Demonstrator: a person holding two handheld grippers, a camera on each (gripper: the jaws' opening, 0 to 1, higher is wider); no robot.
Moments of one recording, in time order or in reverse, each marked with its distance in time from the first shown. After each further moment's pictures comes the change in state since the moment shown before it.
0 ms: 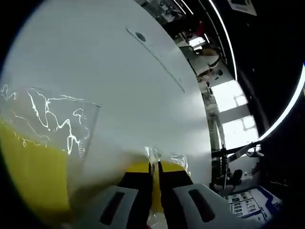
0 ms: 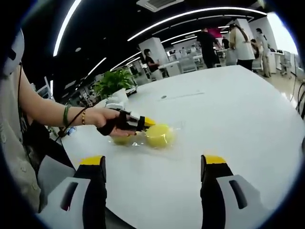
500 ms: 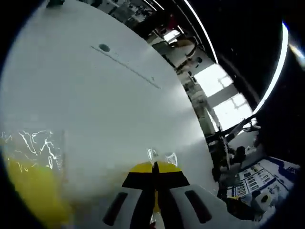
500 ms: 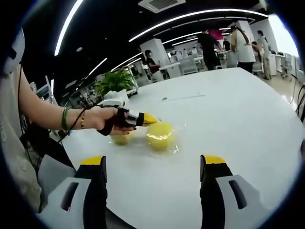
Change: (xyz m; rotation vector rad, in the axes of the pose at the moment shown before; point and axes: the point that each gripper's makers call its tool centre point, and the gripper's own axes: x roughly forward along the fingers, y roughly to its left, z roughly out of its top) left arm -0.011 -0.043 0.000 0.383 0.019 -0.087; right arm -0.005 0.003 0.005 -0.018 -0.013 -0.003
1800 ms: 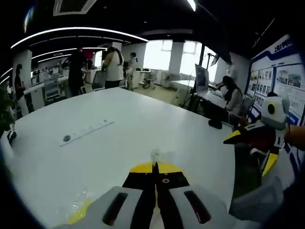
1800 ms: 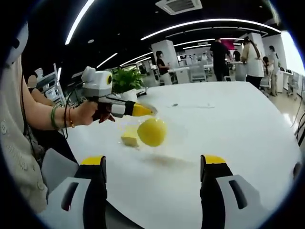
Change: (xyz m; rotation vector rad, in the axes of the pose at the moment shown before) left arm -0.093 -0.091 0.001 0.730 -0.049 -0.068; right arm -0.007 0.049 0.024 -0.150 0.000 0.040
